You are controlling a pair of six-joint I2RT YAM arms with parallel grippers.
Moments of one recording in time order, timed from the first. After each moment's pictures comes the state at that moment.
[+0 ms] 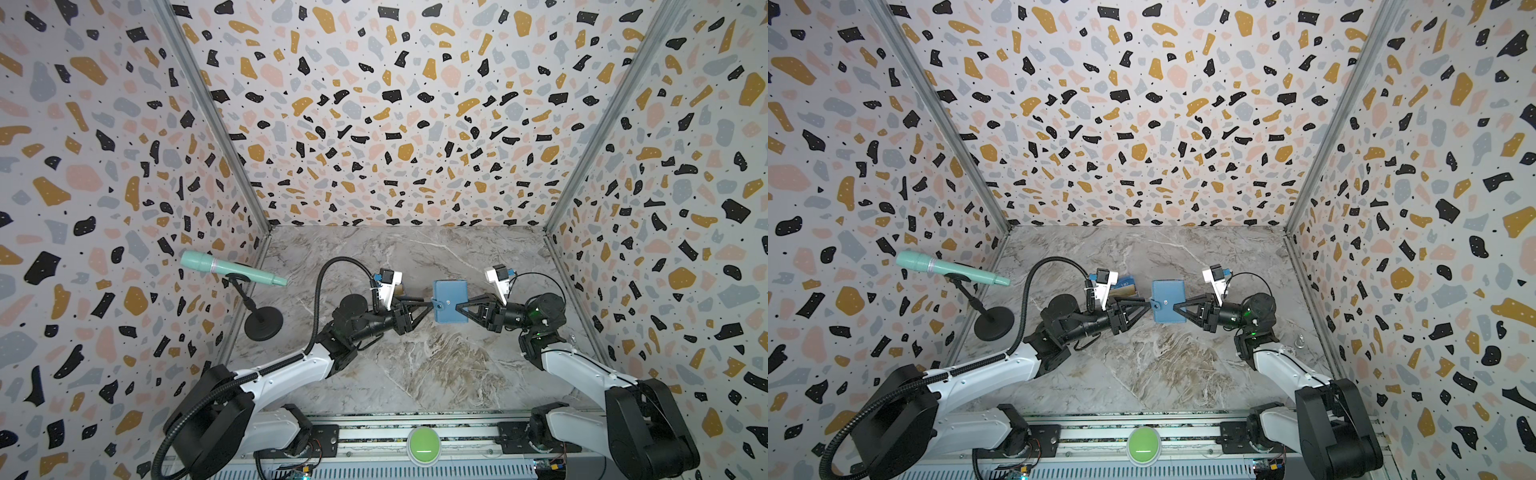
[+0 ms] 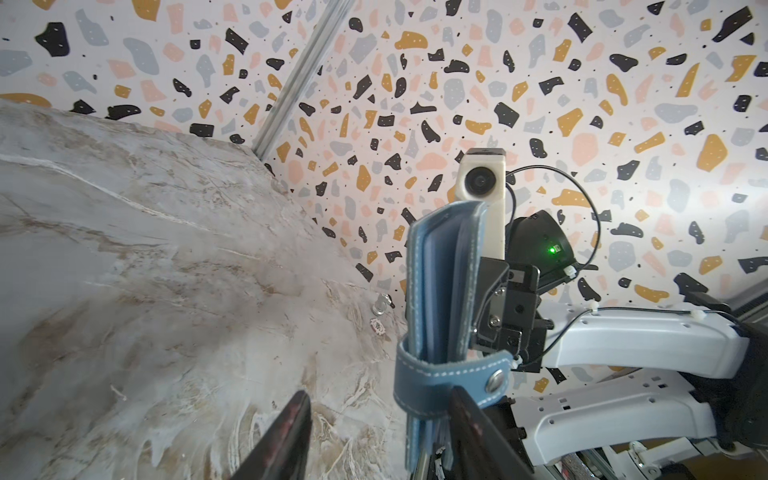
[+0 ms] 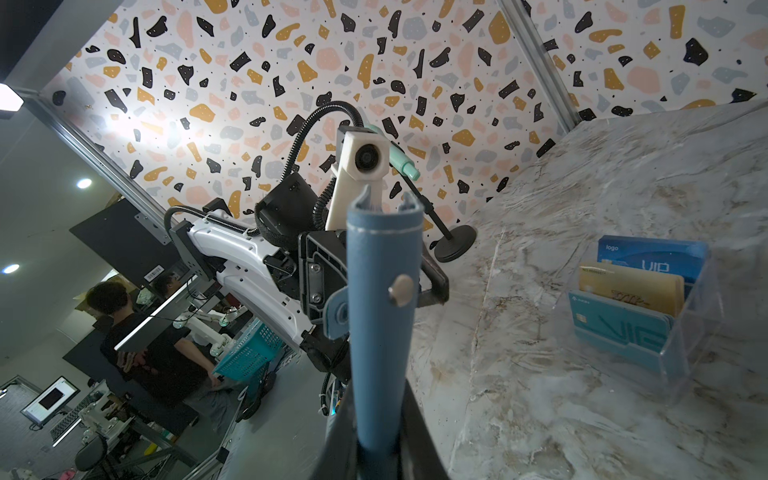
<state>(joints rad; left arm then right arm) -0.71 1.25 0.58 0.68 0.50 -0.69 0.24 1.19 0.43 1.03 -1.22 0.90</state>
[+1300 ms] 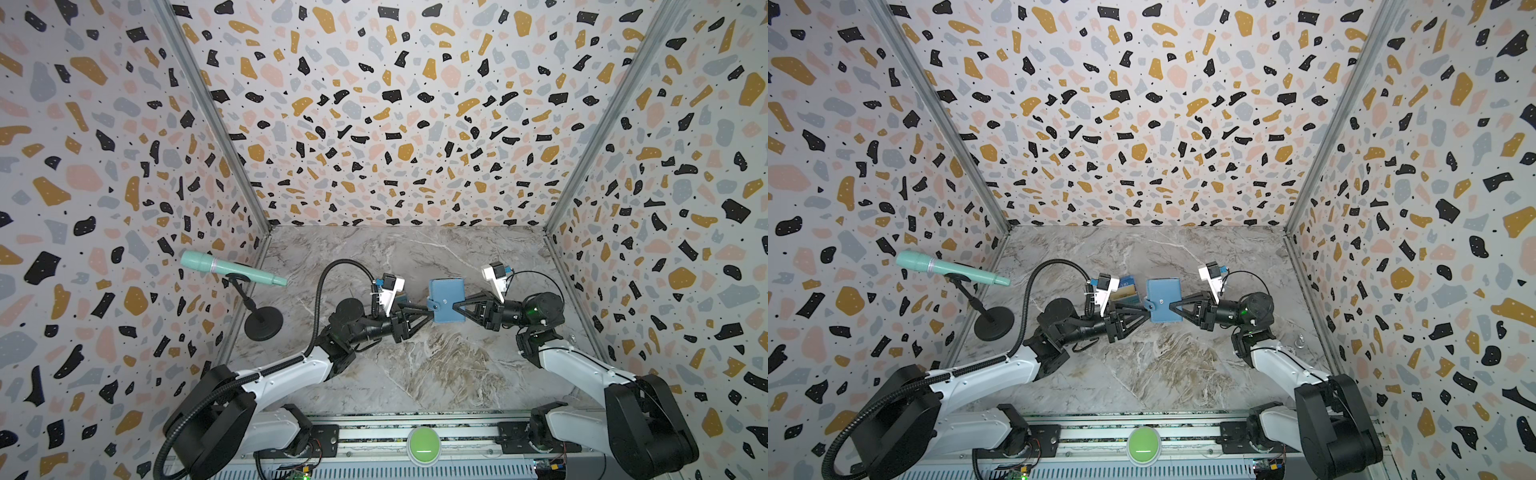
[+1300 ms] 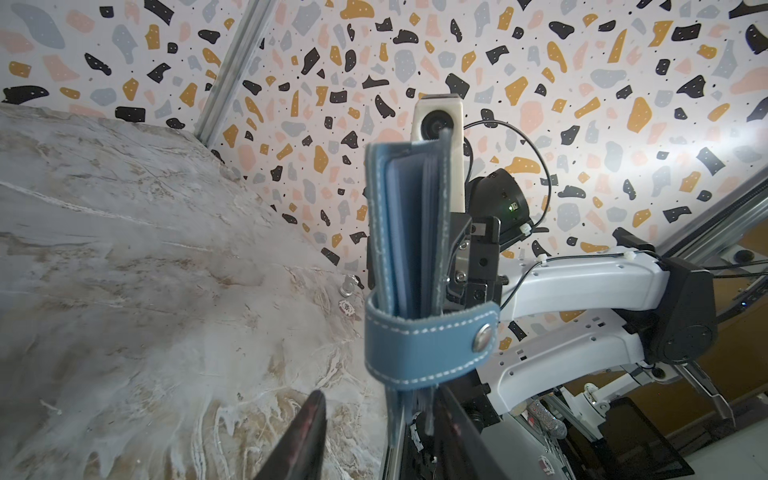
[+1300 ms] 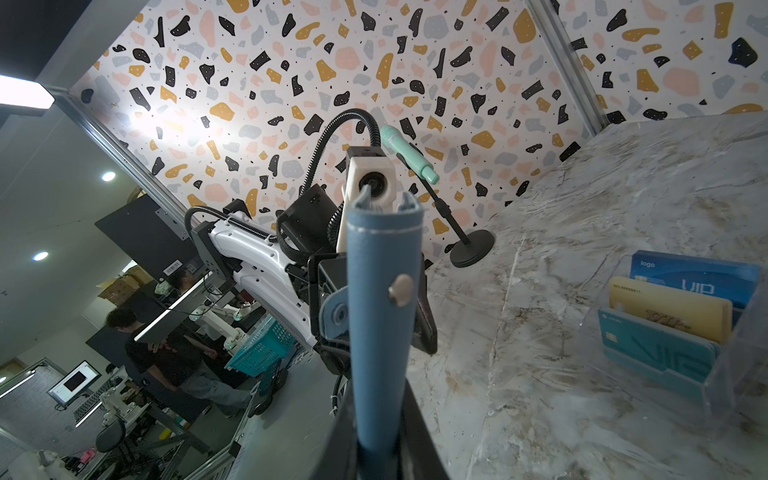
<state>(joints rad) -0.71 1.25 0.53 0.77 0.63 -0.68 0.28 1.21 0.46 1.09 -1.21 0.96</state>
